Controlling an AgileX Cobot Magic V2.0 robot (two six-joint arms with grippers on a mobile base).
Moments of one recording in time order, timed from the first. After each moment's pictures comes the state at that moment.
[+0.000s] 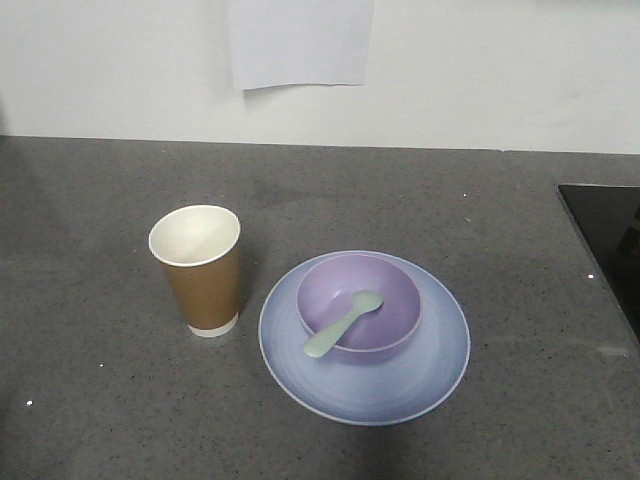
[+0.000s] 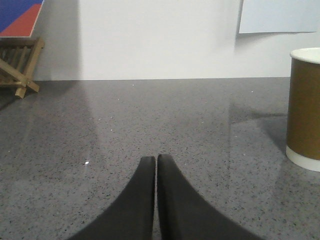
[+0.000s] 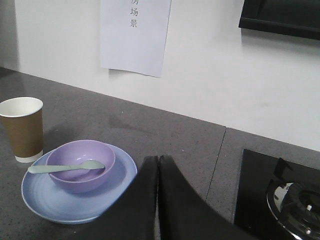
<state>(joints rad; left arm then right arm) 0.06 -0.01 0.02 0.01 0.15 -0.07 0.37 0.23 -1.01 -0.16 1.04 -0.03</state>
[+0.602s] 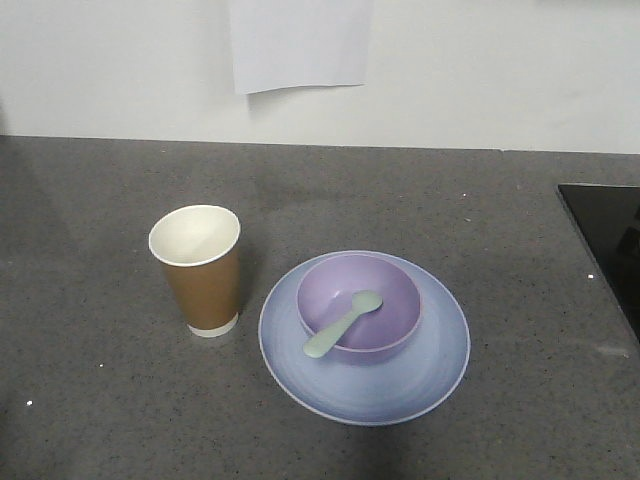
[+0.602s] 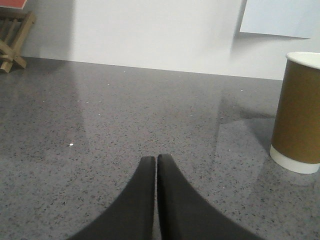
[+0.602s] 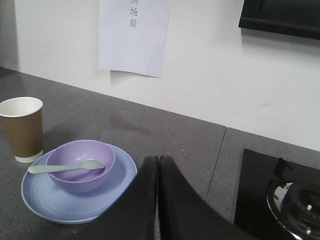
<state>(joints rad) 0.06 -0.01 0.02 -0.09 0.19 -0.09 0.37 0.23 -1.01 -0.16 1.04 -0.03</state>
